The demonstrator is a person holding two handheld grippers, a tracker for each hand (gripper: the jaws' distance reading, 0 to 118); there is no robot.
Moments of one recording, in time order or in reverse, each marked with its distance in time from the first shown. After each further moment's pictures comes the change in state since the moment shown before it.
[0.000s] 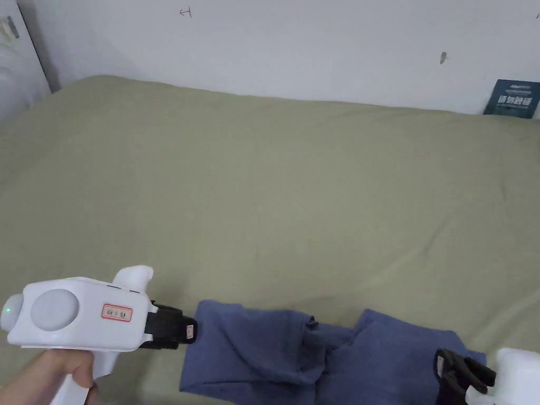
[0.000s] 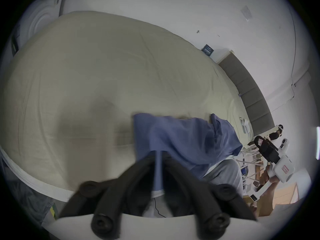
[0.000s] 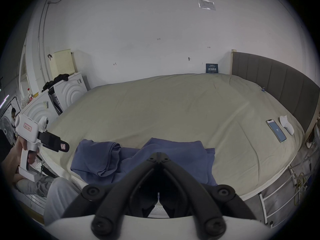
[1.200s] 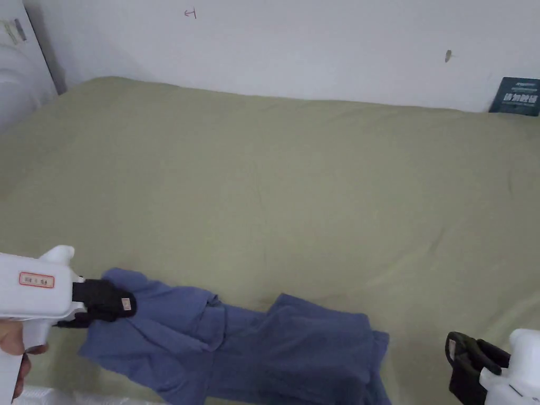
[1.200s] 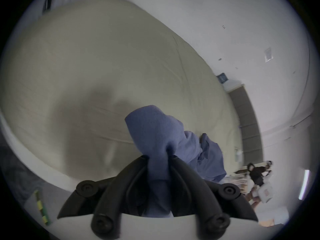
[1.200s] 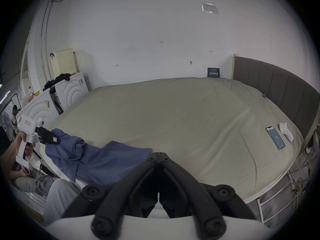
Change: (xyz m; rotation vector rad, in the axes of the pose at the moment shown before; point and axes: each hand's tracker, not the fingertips) left arm -0.066 0.022 0.079 0.097 0.098 0.237; right arm 0.000 0.014 0.002 0.023 0.008 0.029
